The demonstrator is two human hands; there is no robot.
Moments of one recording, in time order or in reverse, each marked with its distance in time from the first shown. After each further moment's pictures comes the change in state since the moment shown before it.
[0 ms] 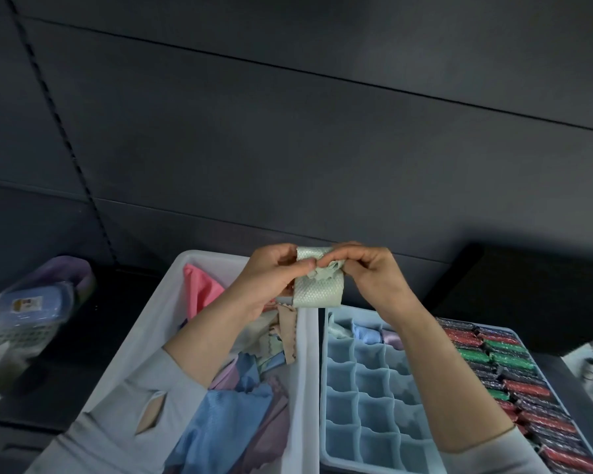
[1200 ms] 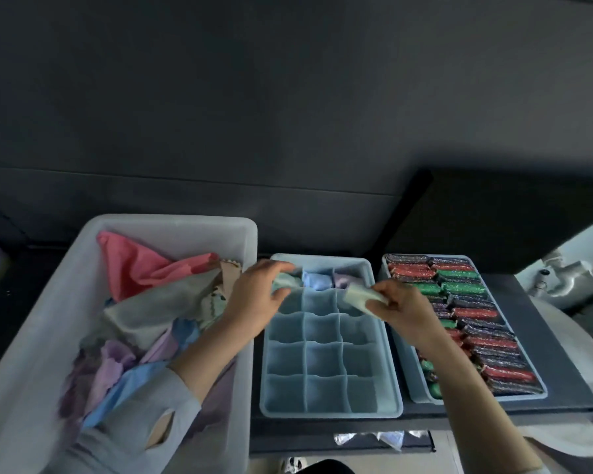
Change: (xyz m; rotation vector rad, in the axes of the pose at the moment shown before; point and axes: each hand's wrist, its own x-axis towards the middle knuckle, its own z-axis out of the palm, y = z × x) left_hand 0.023 -0.119 0.100 0.812 -0.018 0.257; right_hand -0.118 0.153 -0.125 -0.520 0.080 0.516
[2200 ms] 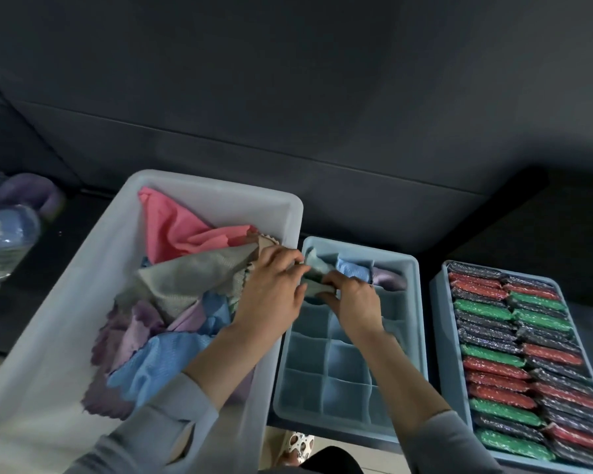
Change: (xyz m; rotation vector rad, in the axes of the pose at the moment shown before) left_hand -0.011 -0.028 0.008 0.494 0.182 0.066; right_hand 0.063 -0.045 0.132 -0.302 -0.050 -0.228
